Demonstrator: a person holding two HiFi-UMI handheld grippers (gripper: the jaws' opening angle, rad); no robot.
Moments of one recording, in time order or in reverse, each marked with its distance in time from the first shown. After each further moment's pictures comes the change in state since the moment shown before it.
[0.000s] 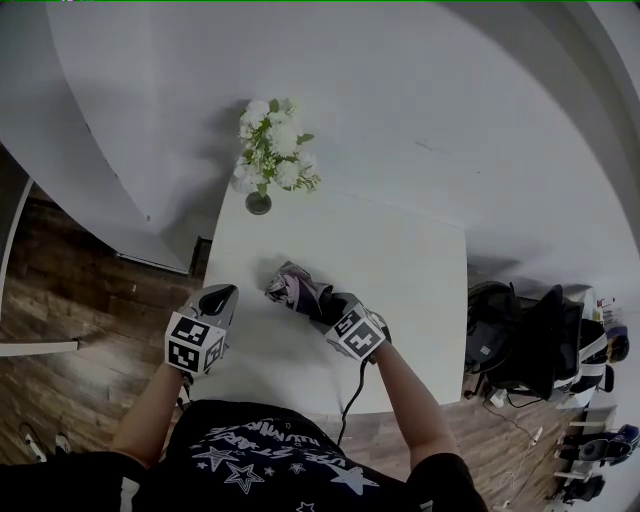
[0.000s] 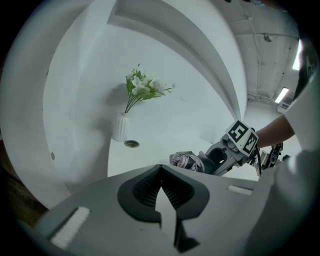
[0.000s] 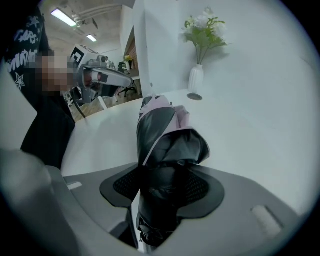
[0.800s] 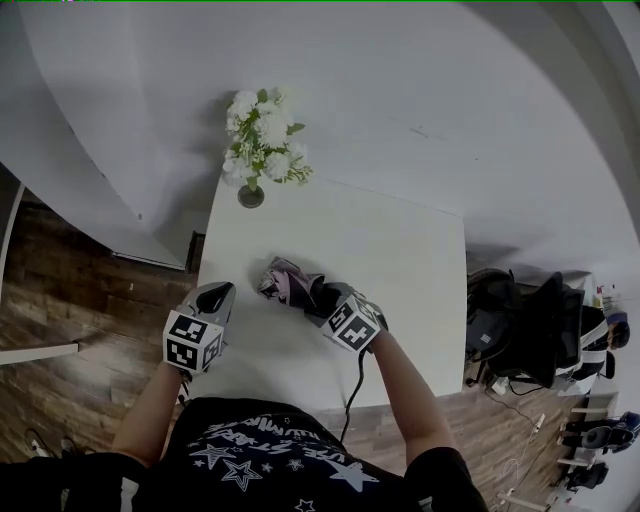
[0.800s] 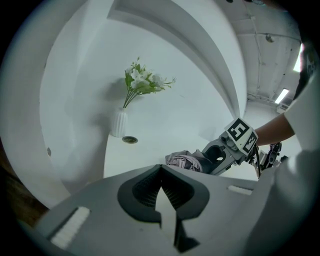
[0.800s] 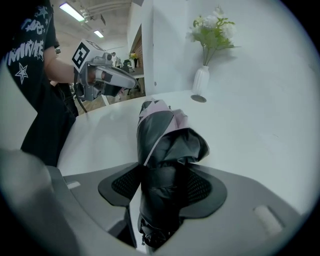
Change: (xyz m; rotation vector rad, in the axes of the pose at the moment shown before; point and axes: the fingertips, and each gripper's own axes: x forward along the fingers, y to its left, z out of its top) left arm 0.008 -0.002 -0.009 -0.006 0.025 -0.014; right arm 0.008 0.000 0.003 -0.077 -0.006 -0.001
